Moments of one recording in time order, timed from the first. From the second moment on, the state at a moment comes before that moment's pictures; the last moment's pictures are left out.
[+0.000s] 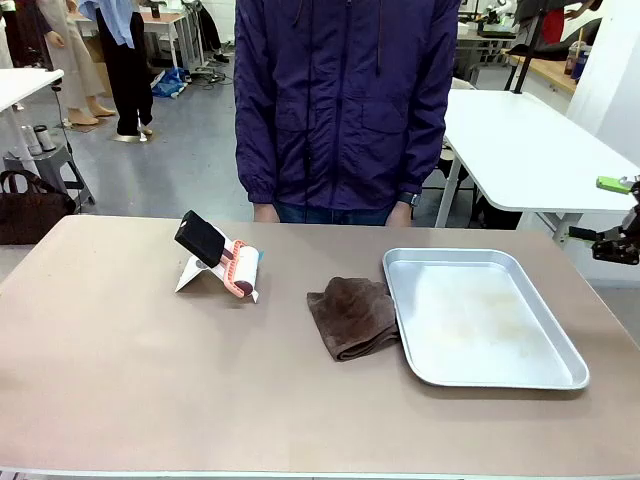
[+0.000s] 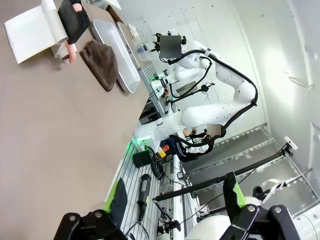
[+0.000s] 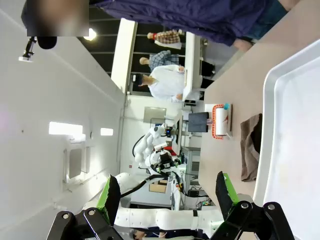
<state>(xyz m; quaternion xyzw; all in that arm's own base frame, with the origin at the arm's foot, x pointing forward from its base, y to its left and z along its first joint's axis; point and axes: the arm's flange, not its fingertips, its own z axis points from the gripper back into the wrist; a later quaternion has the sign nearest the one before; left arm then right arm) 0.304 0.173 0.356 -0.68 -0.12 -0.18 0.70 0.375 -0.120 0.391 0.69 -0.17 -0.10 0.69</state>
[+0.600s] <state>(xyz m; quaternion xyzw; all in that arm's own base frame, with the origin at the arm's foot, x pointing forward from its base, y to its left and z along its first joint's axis) 0.303 0.174 0.357 -0.68 -0.12 -0.18 0.70 0.375 -0.120 0.391 0.69 -0.17 -0.10 0.69</state>
